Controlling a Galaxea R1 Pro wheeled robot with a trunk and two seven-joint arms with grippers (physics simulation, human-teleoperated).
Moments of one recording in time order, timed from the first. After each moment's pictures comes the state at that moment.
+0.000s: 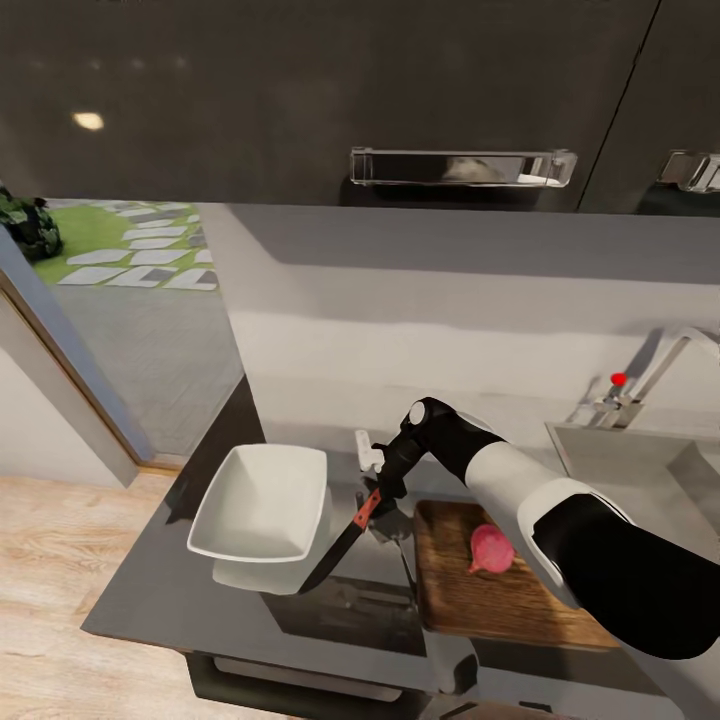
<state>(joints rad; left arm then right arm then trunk) 0.30 -0.03 0.04 -0.89 0.12 -0.07 -0.02 -1.26 0.15 0.55 -0.30 0.64 -0.02 1.21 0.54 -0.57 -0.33</state>
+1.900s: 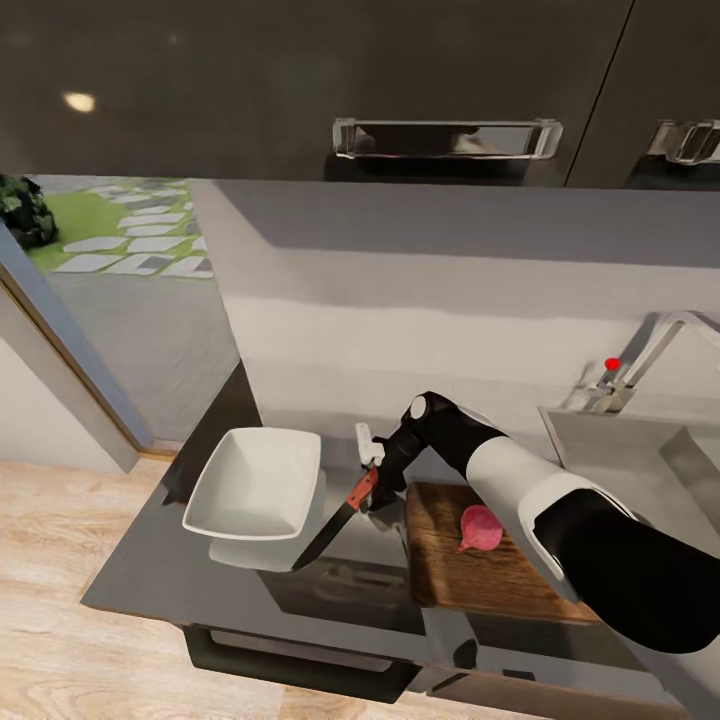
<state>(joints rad) 0.30 -0.03 0.04 -0.89 0.12 -0.07 -0.02 -1.27 0.15 0.54 -0.30 0.64 -0.02 1.20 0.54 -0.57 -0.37</state>
